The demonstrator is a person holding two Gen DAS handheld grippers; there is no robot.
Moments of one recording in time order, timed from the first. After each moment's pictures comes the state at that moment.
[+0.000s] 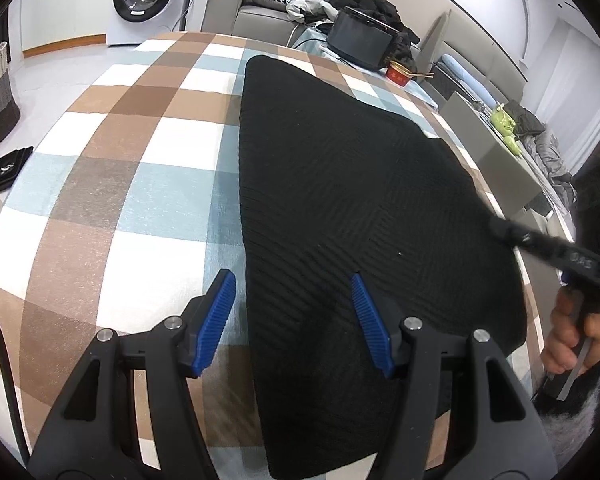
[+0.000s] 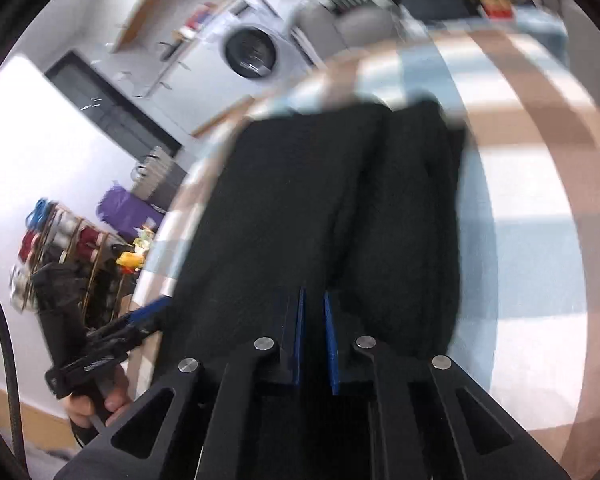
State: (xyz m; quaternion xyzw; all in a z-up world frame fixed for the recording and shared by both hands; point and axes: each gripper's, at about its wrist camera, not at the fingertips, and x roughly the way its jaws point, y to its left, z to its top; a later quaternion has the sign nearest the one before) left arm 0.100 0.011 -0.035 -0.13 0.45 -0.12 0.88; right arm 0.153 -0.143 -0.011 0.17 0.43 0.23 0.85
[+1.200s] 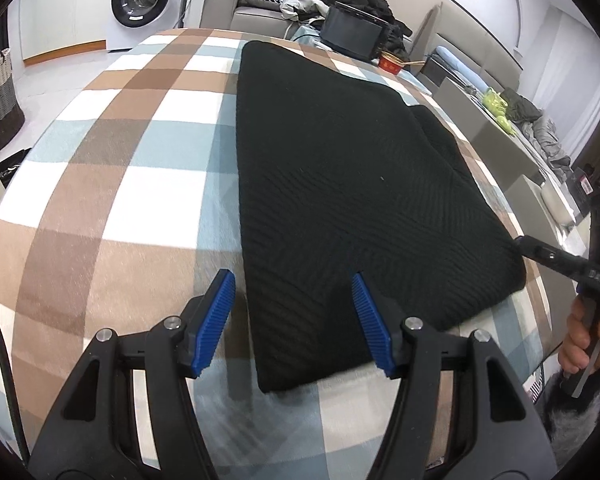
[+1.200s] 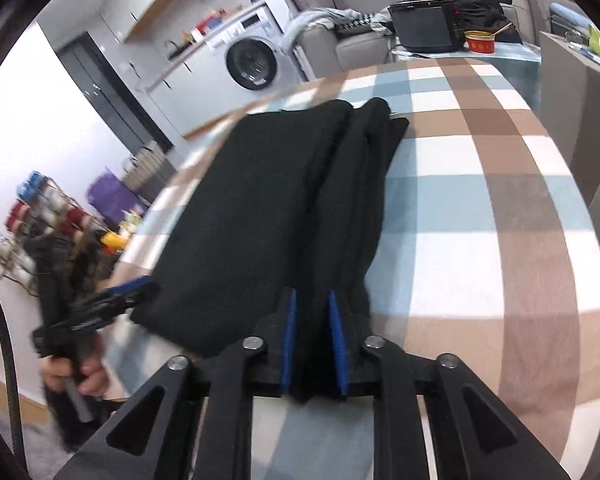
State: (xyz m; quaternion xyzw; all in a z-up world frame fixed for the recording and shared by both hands) left arm 0.033 0.006 -0.045 -0.10 0.45 -0.12 0.88; right arm 0.071 -0.187 -0.031 0.18 0.44 0.21 0.86
